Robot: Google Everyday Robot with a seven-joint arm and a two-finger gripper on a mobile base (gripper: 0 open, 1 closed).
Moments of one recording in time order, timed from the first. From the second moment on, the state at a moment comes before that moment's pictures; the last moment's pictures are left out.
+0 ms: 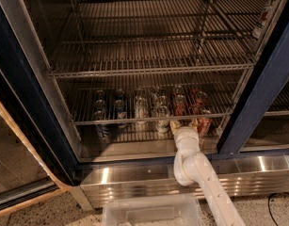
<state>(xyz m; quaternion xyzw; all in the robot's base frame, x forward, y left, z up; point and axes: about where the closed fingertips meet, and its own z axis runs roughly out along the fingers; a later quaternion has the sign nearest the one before) 0.705 -0.199 0.564 0.02 0.75 -0.03 0.66</state>
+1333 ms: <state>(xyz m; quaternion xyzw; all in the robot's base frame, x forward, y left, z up) 0.697 -0.198 0.564 0.02 0.75 -0.02 0.66</state>
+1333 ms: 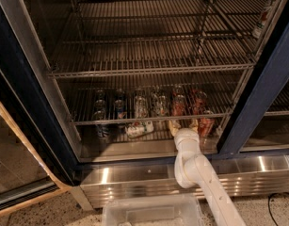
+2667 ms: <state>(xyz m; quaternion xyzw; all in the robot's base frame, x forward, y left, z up) 0.728 -0.193 0.561 0.03 0.76 -0.01 0.65</state>
